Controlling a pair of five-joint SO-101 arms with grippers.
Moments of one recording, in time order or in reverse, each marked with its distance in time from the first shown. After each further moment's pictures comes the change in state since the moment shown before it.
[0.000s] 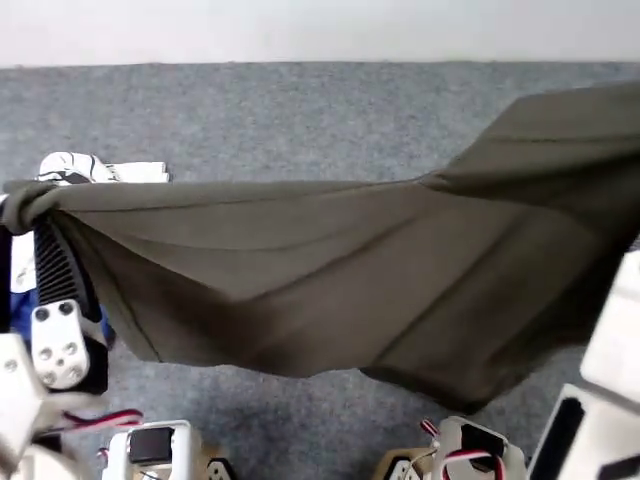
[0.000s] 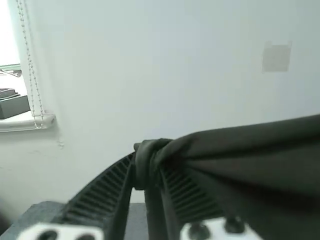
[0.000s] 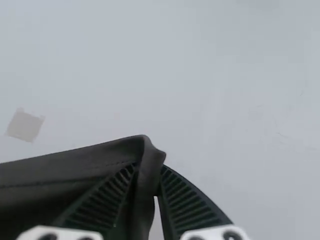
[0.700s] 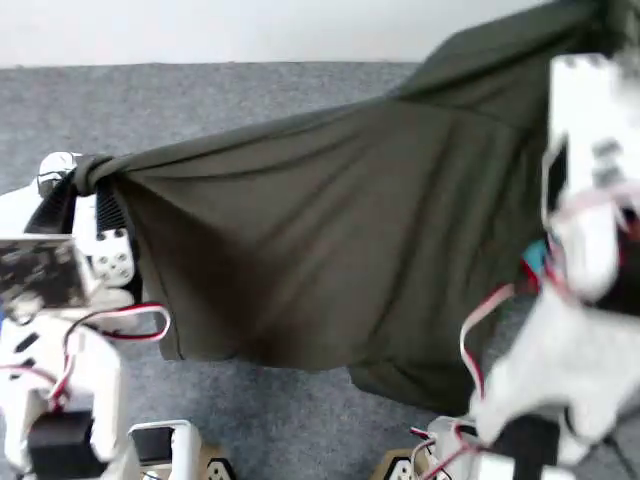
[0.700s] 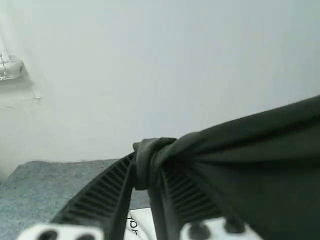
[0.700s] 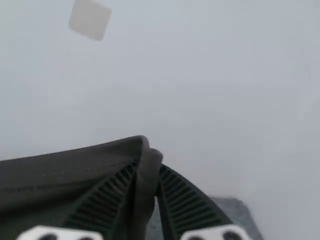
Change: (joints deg) left arm 0.0 0.7 28.3 -17.5 -3.2; right arm -11.2 28.0 5.4 -2.4 0.1
